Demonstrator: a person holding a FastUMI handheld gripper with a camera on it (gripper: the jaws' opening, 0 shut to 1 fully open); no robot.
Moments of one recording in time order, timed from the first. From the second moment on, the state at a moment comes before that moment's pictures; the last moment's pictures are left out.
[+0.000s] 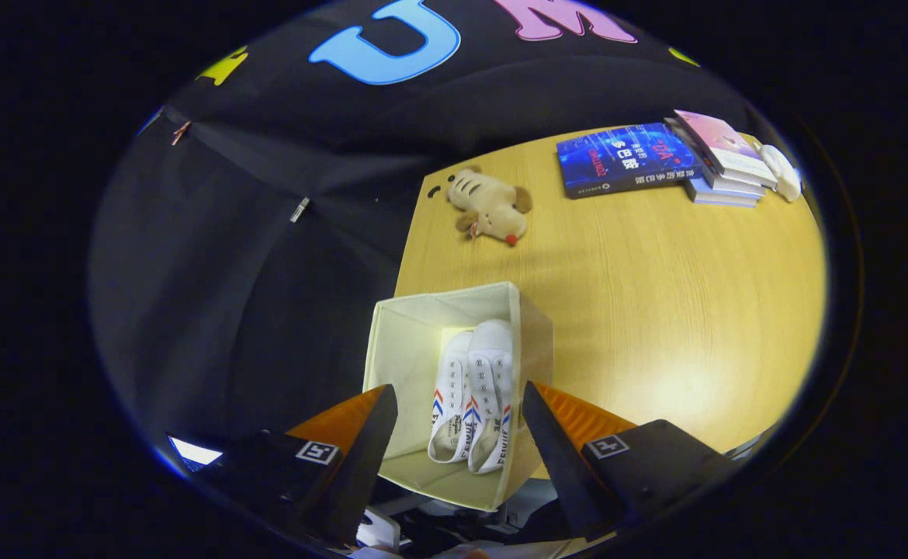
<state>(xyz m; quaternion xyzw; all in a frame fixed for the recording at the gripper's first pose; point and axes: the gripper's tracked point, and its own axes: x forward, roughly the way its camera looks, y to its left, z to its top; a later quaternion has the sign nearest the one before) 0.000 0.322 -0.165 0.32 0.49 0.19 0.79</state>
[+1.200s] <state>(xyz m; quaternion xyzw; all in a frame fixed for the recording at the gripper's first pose) 0.025 0.039 -0.085 0.07 0.15 -0.01 0.99</state>
